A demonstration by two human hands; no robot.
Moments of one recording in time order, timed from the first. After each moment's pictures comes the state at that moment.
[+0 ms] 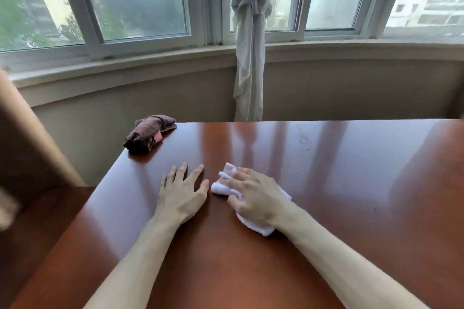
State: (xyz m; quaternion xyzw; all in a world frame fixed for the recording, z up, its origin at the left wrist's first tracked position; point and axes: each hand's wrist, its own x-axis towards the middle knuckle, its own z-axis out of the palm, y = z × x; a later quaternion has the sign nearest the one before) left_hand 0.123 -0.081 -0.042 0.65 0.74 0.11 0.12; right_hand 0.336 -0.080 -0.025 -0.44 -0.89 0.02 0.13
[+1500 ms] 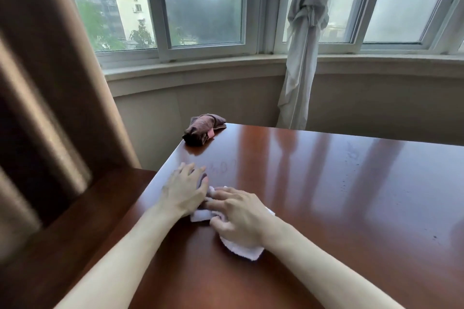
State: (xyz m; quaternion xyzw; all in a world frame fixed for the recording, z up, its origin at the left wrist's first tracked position) left_hand 0.032 -0.134 -0.032 0.62 0.76 0.16 0.07; right_hand 0.225 -0.130 -0.032 -0.28 -0.94 0.10 0.16
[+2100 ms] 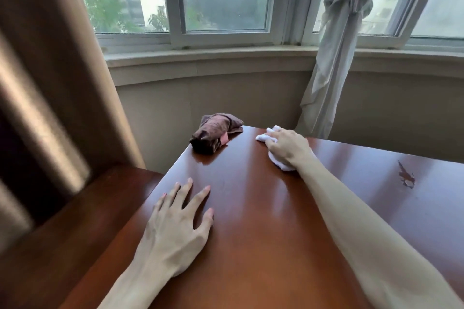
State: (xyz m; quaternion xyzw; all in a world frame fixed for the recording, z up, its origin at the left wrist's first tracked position) left_hand 0.022 -0.145 -0.053 0.59 0.80 0.13 0.03; right_hand 0.213 0.147 -0.023 -0.50 -0.86 0.07 0.11
